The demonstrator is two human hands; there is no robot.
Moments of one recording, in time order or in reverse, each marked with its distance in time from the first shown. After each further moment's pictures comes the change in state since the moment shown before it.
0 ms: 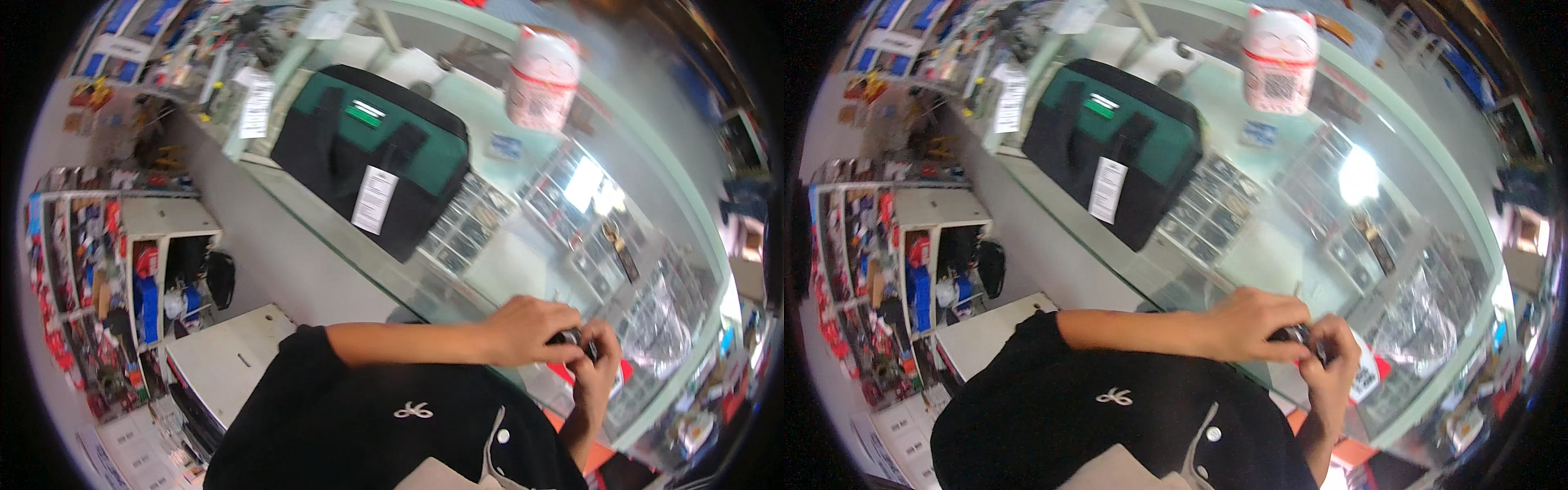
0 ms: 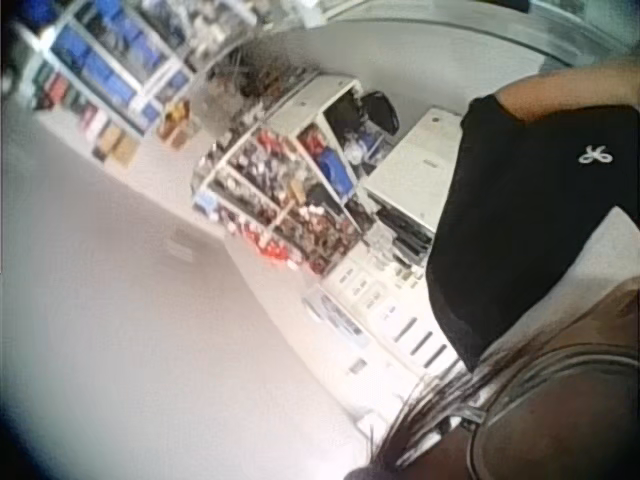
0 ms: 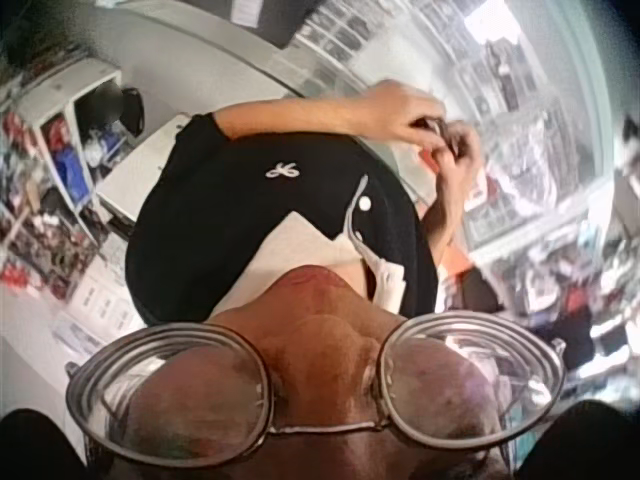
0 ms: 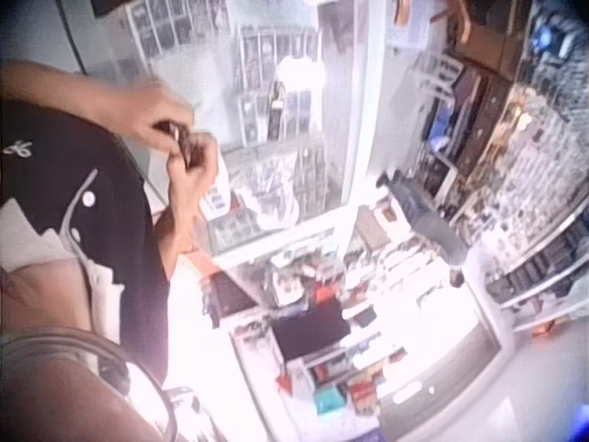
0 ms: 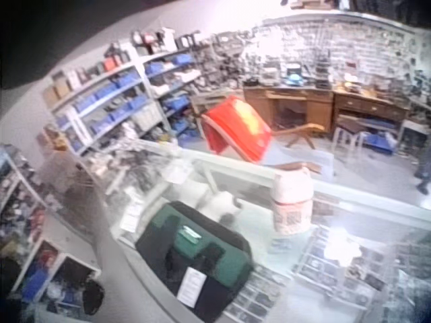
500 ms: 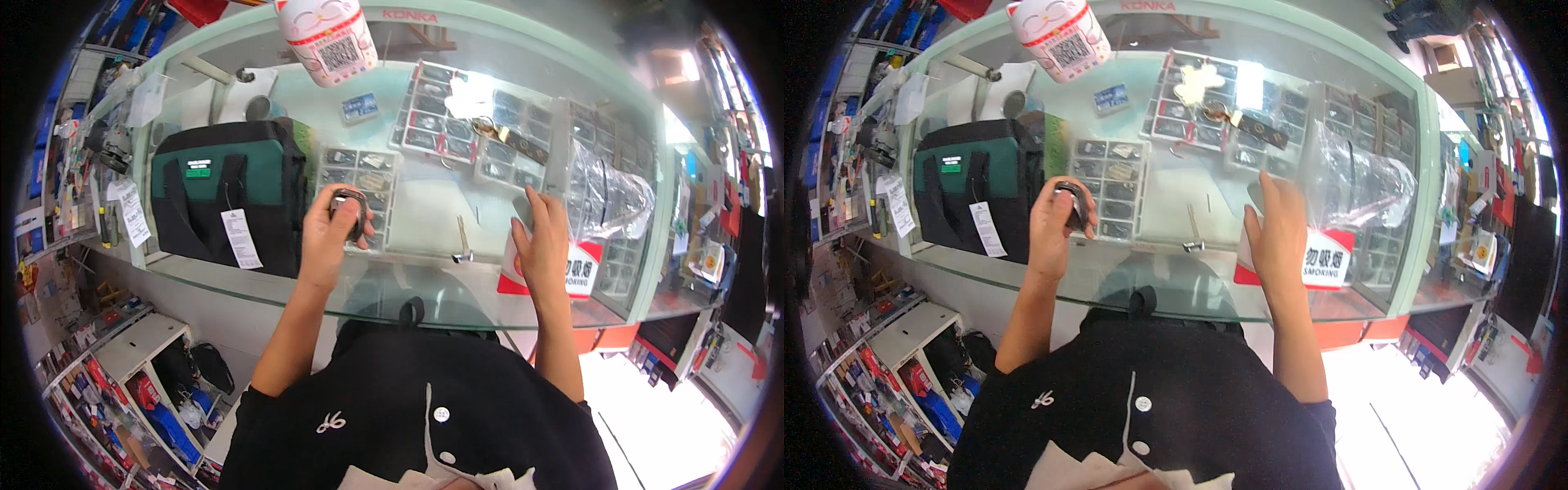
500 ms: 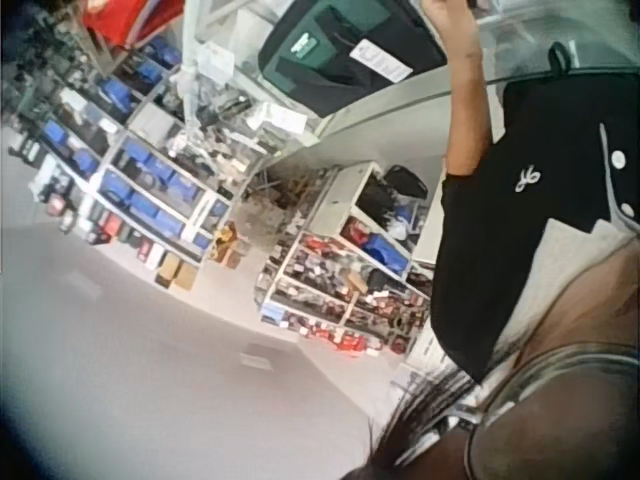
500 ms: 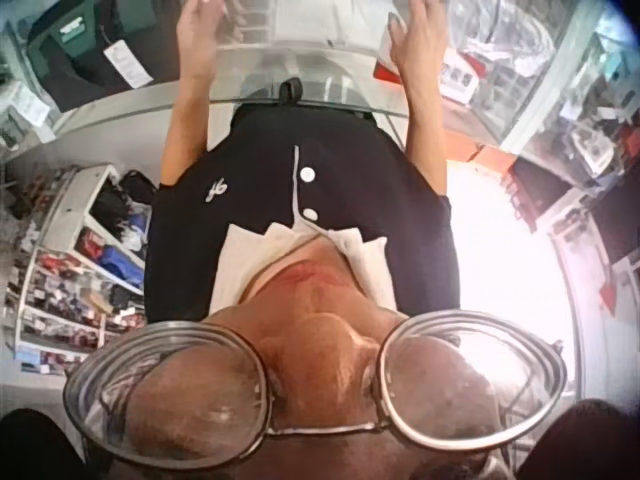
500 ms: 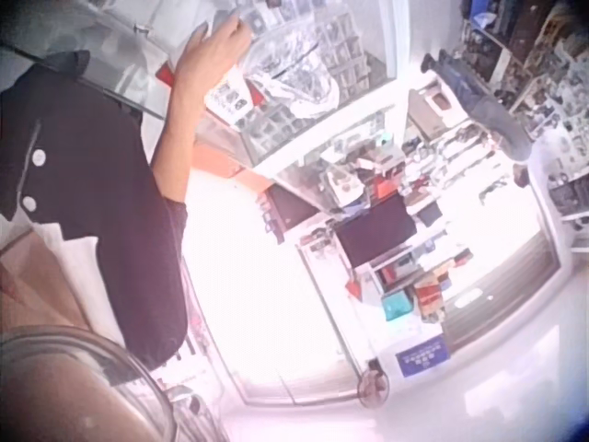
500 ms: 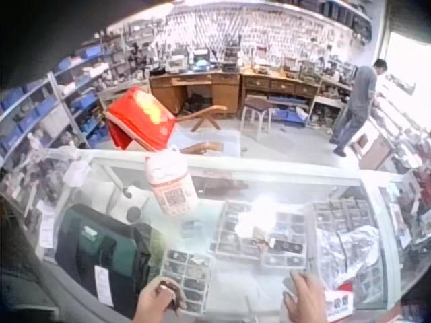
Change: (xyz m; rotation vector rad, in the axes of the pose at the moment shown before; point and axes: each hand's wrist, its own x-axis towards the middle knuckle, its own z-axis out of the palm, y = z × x) left_hand -0.008 -0.064 -0.058 -0.643 0.360 -0.275; right_hand 0.015 0.071 -0.026 -0.853 0.426 -0.128
